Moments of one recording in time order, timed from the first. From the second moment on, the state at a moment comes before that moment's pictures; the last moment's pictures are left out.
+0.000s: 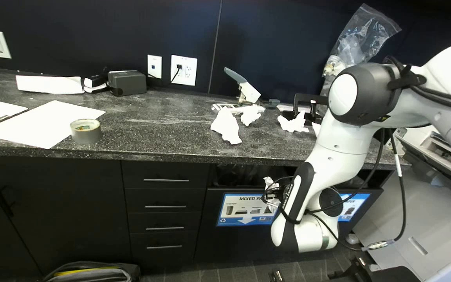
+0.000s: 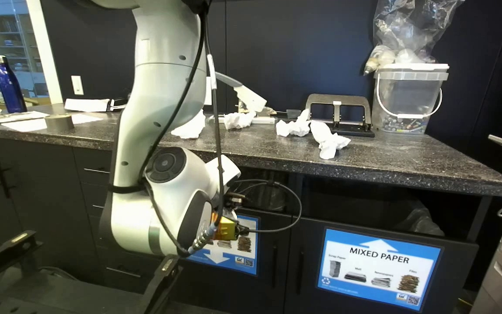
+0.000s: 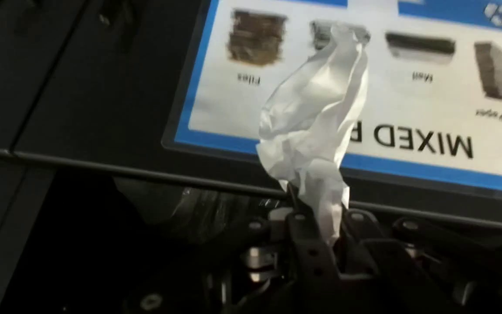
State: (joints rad) arm -0.01 1.19 -0.08 -2.17 -0.04 4.21 -0.09
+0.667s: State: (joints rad) arm -0.04 1.29 -0.06 -1.91 -0.02 4.21 -0.04
